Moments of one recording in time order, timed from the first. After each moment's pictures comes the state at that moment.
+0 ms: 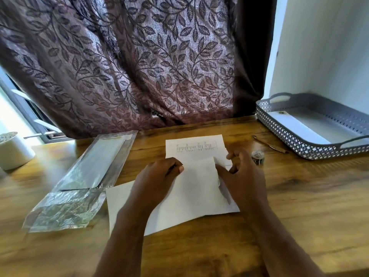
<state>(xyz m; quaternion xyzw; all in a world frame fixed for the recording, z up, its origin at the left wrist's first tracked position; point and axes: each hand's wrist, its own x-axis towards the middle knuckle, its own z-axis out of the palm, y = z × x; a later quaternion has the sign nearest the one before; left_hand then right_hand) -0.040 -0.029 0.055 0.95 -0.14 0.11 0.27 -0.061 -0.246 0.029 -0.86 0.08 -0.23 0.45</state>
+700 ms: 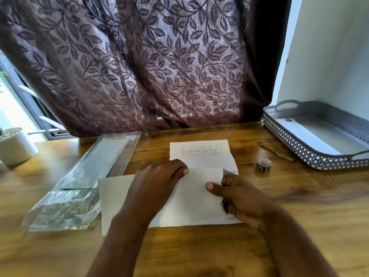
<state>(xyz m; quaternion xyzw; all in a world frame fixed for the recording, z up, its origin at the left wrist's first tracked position) -0.053 -0.022 0.070 0.94 -0.19 0.21 0.16 -0.062 -0.245 0.041 -0.59 -0.07 0.23 0.77</state>
